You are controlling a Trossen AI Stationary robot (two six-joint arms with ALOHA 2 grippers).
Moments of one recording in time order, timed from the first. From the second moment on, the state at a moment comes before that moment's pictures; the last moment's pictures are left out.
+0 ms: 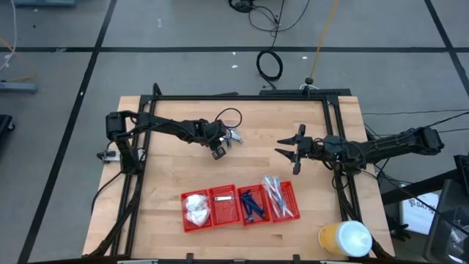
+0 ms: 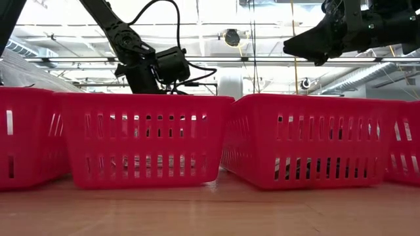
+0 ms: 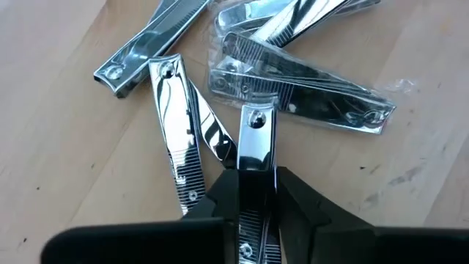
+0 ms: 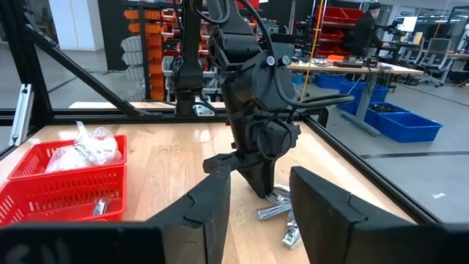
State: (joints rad) left arm 0.29 1.84 0.93 -0.30 -0.08 -0.20; right arm 0.05 0.81 0.28 0.50 0.24 -0.04
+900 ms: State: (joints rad) left arm -0.04 1.46 0.92 -0.32 0.06 -0.10; right arm 0.05 0.81 0.28 0.51 0.24 -0.04
